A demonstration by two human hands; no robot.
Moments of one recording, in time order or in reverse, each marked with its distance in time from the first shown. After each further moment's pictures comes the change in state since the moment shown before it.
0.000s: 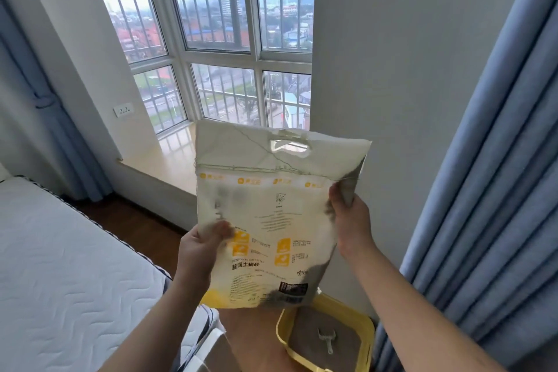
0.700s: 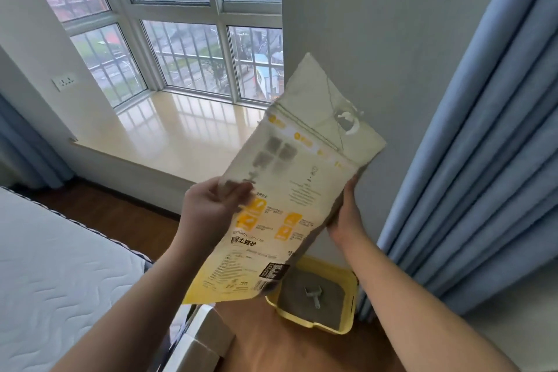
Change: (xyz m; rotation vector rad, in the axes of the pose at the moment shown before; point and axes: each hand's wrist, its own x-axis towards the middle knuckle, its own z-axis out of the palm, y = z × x) left_hand 0.007 0.027 0.070 0.363 -0.246 0.310; right_hand 0.018 0.072 -0.044 0.343 -0.029 0.339
